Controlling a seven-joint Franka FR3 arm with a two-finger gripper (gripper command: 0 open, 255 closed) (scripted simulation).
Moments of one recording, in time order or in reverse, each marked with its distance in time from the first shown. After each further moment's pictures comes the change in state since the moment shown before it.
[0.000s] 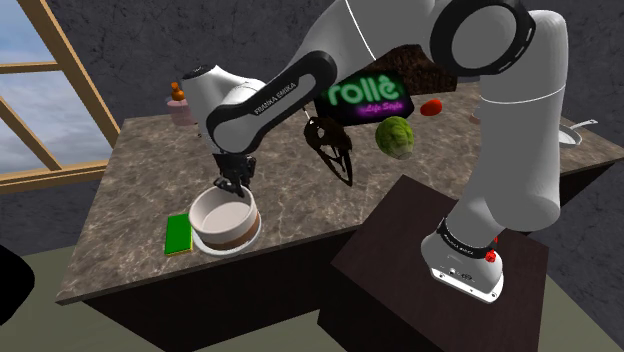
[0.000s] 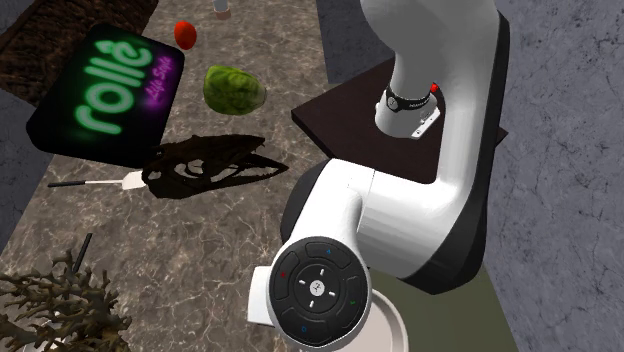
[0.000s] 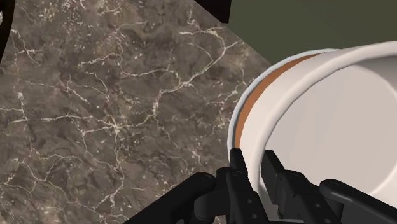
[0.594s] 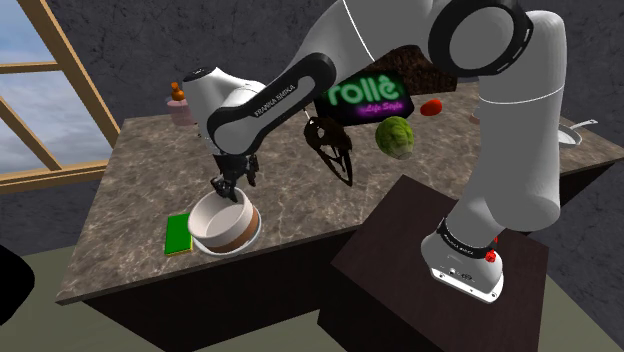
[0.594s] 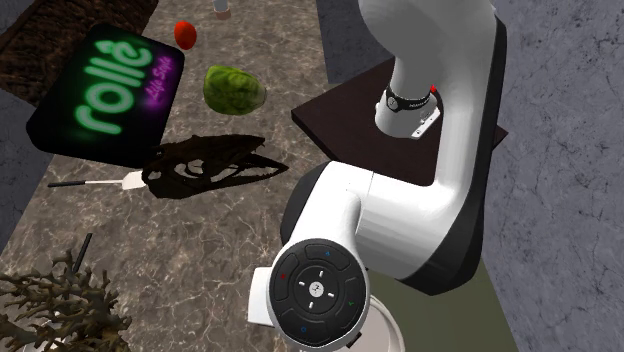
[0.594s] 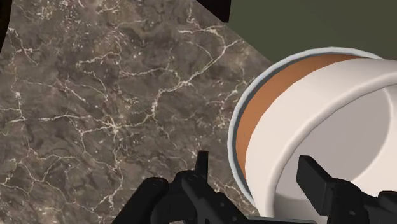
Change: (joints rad) arm 0.000 0.007 -0.001 -0.001 -0.002 0.009 0.001
